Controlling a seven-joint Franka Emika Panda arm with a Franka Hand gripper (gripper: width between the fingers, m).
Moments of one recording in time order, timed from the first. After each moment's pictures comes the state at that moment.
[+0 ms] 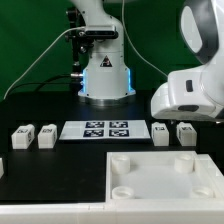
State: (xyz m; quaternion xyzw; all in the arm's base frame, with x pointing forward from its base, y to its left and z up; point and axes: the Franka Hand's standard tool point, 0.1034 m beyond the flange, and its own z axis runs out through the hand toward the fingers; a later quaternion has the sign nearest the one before) arm 0.408 0.177 0.047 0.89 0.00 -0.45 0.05
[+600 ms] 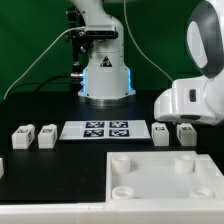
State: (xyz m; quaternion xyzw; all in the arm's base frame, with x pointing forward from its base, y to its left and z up) arm 0.399 0.176 0.035 0.89 -0.01 -0.46 0.05
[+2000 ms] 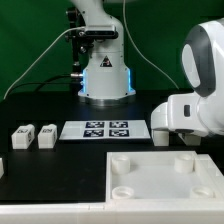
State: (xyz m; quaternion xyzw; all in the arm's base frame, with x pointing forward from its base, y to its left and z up) arm 0.378 0.175 0.011 0.88 -0.01 -0.47 0.05
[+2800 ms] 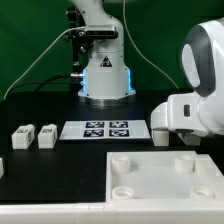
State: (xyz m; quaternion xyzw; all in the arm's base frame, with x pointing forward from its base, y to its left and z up) arm 0.385 0.170 0.018 0.89 0.00 -0.46 0.05
